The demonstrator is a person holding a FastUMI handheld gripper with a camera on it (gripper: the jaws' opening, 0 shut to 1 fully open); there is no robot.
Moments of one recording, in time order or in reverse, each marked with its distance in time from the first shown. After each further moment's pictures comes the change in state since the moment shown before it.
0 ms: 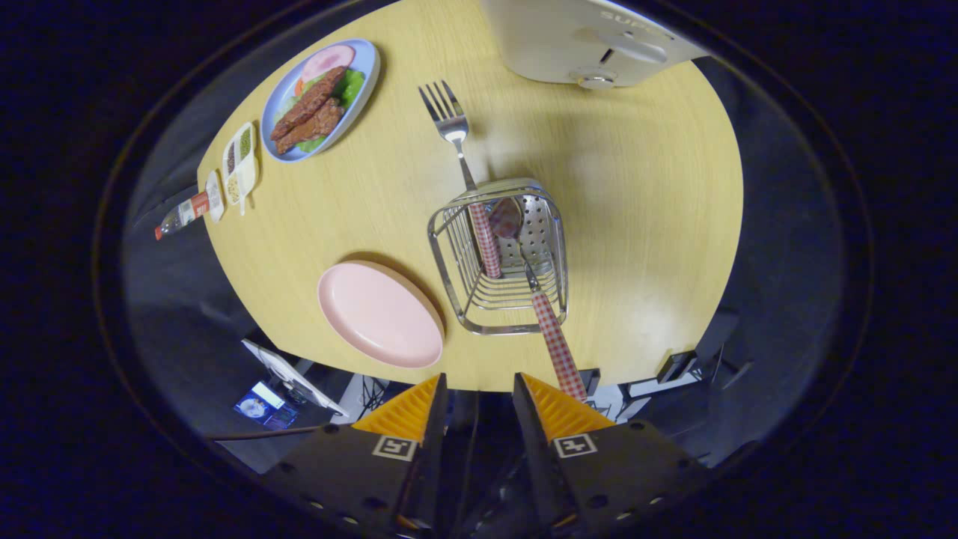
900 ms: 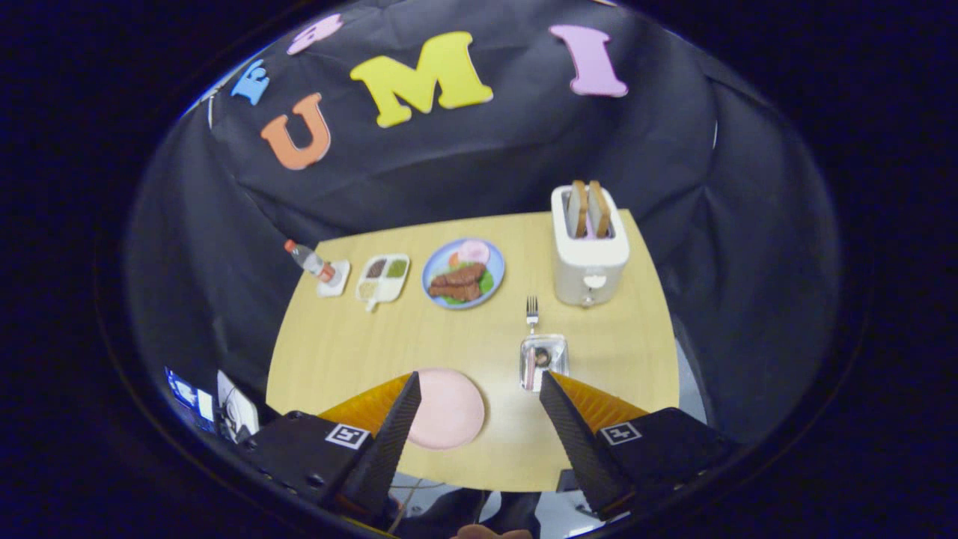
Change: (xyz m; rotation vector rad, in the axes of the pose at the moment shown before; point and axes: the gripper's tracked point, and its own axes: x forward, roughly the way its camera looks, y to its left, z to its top) arm -0.141 0.052 -0.093 -0.274 -1.181 0.079
